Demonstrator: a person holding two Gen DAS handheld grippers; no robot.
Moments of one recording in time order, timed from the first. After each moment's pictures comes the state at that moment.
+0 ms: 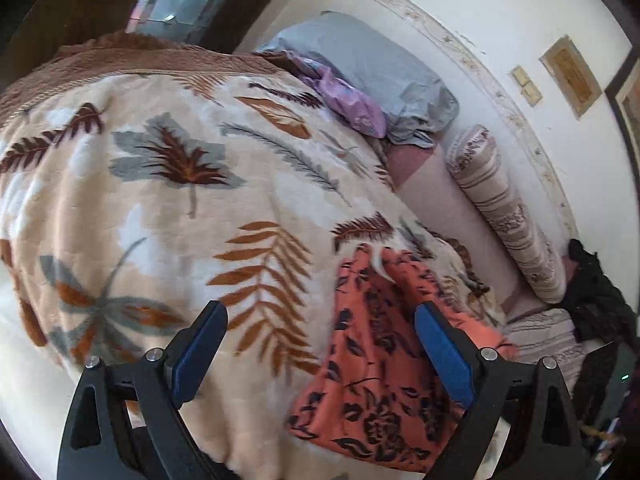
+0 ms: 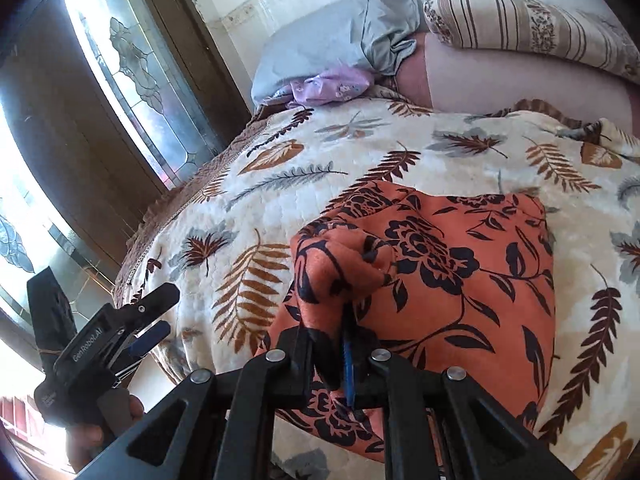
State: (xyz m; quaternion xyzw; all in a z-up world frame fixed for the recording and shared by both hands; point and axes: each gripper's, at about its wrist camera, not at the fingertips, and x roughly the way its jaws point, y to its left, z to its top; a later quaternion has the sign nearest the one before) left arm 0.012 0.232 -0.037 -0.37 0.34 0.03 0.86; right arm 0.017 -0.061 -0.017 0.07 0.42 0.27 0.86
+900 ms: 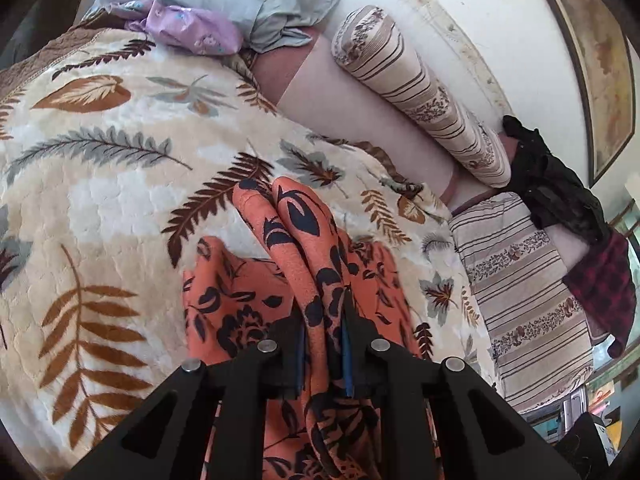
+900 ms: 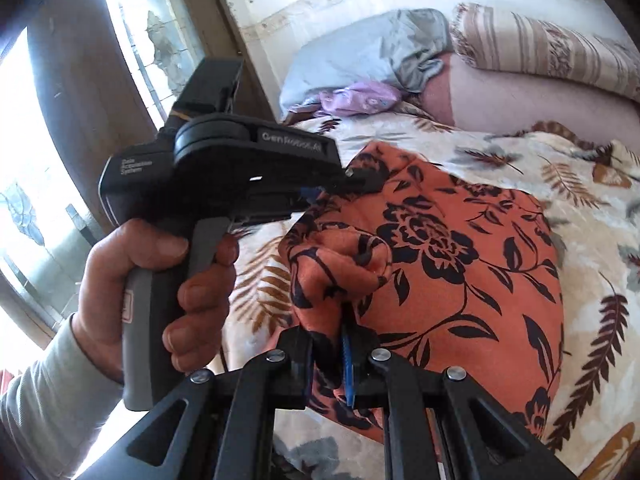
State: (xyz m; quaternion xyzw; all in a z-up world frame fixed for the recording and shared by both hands) left arm 0.158 0.168 -0.042 -0.26 0.47 -0.18 0.83; right arm -0.016 -0.040 -0.022 0.03 0.37 0.30 0.88
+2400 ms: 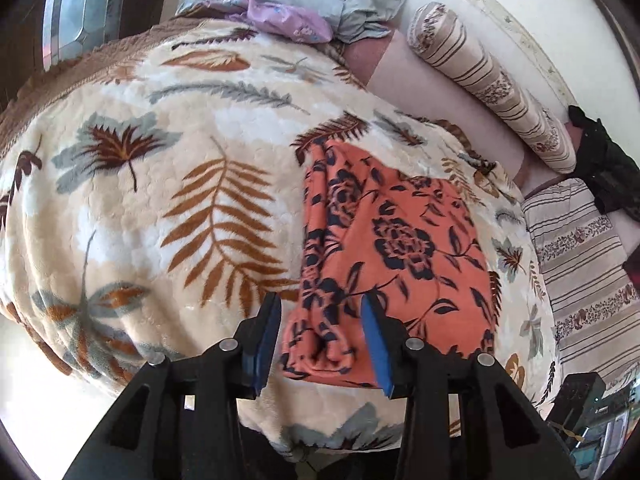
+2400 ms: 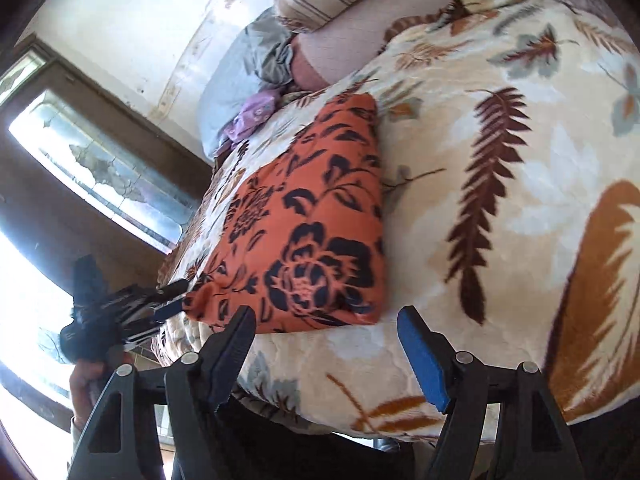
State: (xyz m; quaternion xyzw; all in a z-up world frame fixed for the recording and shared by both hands) left arm 0.028 0.176 -0.032 -0.20 0.48 -0.03 0.85; right arm -0.067 -0.216 -0.117 0.31 0.41 0.21 0.83
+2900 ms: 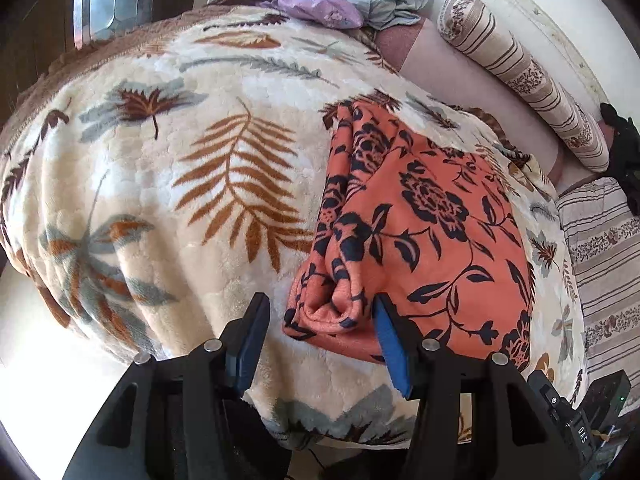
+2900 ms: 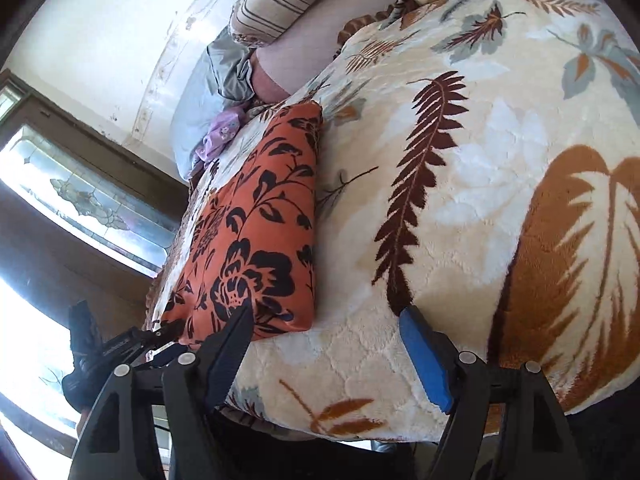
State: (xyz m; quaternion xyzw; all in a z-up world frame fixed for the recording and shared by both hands) left arm 0.009 0.153 -0.059 -0.18 0.49 0.04 0.85; right arm -0.066 -0.242 -0.133 0.34 0.42 0.17 0.83
